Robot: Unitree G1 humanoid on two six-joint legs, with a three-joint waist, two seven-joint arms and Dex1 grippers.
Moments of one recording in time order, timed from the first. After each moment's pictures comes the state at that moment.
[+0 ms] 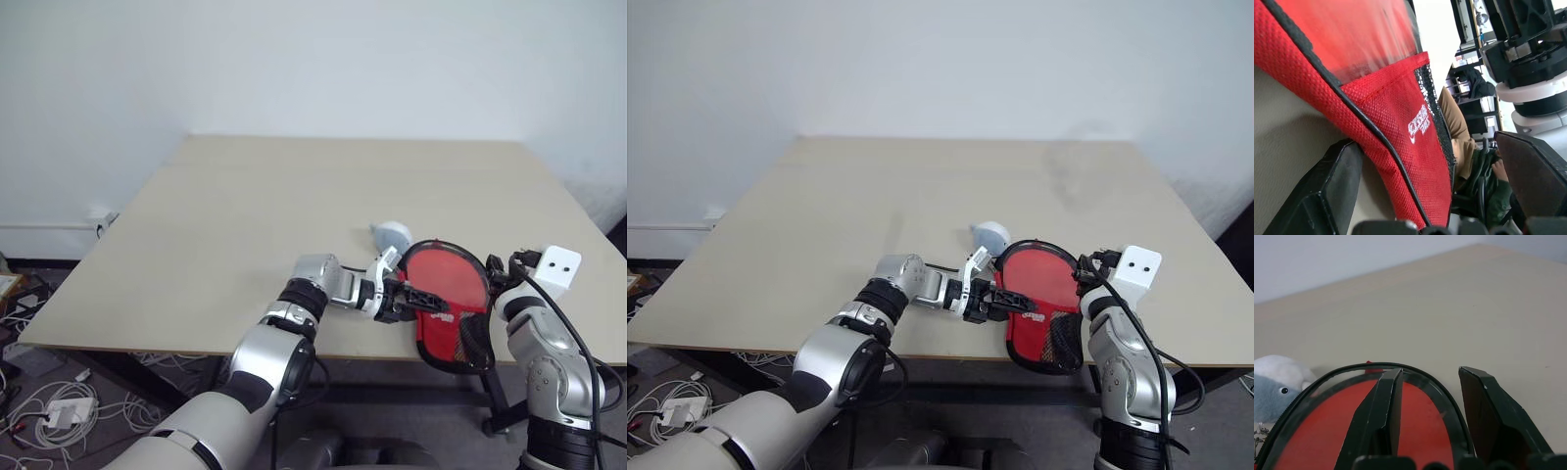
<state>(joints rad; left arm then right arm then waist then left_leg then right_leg) -1.01 -0.15 0.07 1.03 -0.39 1.14 -0.82 -0.09 -0.17 -0.31 -0.35 0.37 0.63 -0.08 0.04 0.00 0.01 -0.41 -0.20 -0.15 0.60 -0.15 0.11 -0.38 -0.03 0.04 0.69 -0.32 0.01</state>
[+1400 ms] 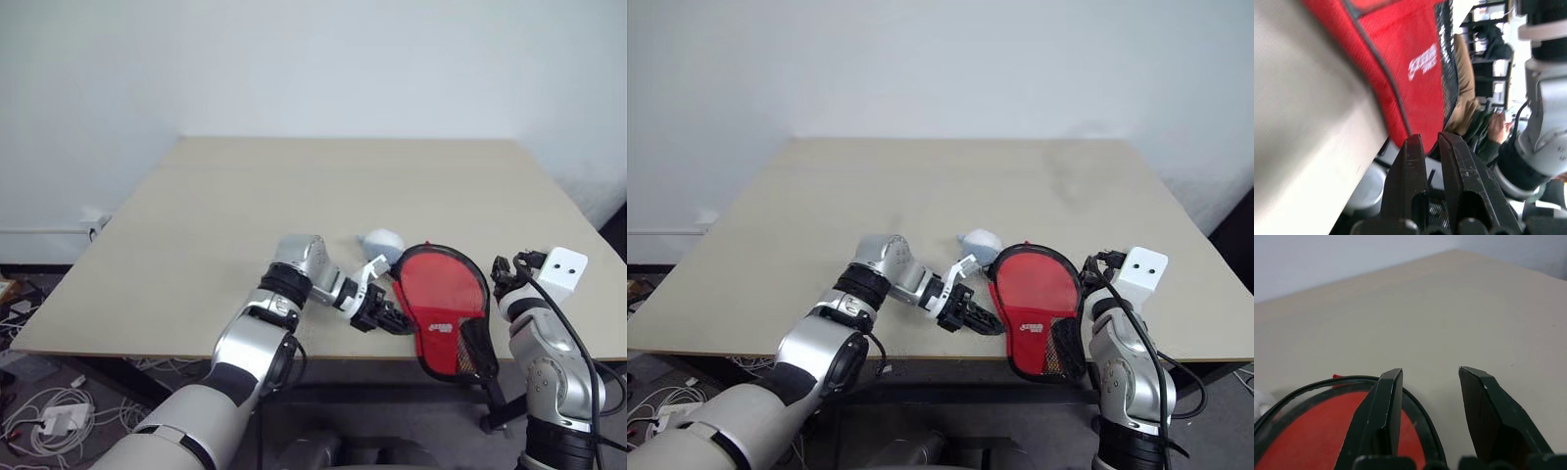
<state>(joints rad) -0.99 0.01 -0.13 0.82 -0.49 1.61 -0.82 -0.09 -0.15 -0.32 -0.36 0.33 0.63 -0.11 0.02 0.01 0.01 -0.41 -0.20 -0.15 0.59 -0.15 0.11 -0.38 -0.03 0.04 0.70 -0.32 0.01</state>
